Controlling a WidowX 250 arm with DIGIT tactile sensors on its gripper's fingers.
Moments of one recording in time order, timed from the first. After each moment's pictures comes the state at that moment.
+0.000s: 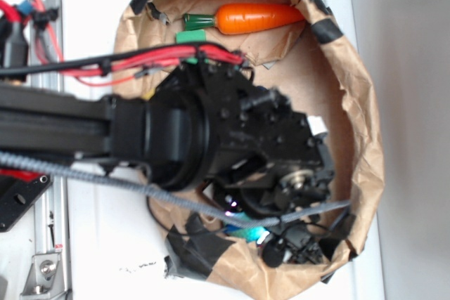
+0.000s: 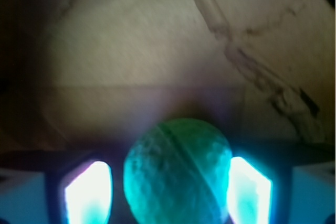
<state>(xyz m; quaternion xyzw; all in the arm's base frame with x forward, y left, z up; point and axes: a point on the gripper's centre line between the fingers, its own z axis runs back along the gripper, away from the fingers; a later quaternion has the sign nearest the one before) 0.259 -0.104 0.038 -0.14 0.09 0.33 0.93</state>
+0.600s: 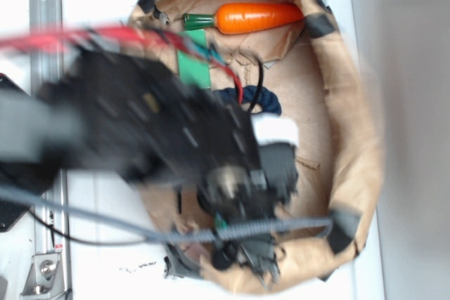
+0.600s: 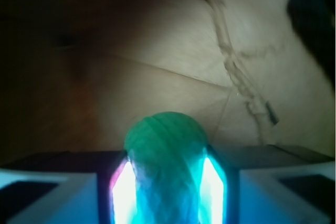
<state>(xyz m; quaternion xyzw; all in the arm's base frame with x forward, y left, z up) 0.257 -0.060 0.109 -0.17 -0.06 0.15 0.97</state>
